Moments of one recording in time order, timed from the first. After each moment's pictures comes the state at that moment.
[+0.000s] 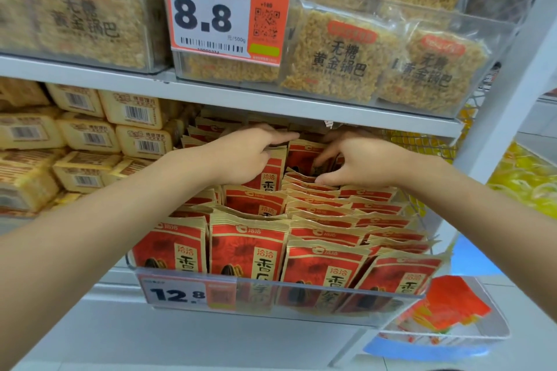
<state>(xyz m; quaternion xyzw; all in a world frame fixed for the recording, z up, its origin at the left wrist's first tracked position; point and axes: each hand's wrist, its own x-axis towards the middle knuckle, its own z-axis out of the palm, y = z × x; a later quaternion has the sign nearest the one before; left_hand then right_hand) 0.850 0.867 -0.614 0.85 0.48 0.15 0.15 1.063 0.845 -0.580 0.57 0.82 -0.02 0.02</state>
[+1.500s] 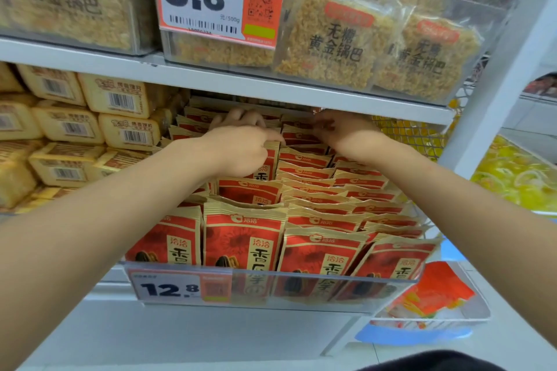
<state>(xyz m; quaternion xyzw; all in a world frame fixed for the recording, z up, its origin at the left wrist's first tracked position) 0.857 0.868 -0.617 0.85 0.52 0.10 0.05 1.061 0.878 -0.600 0.65 0.74 -0.04 -0.15</state>
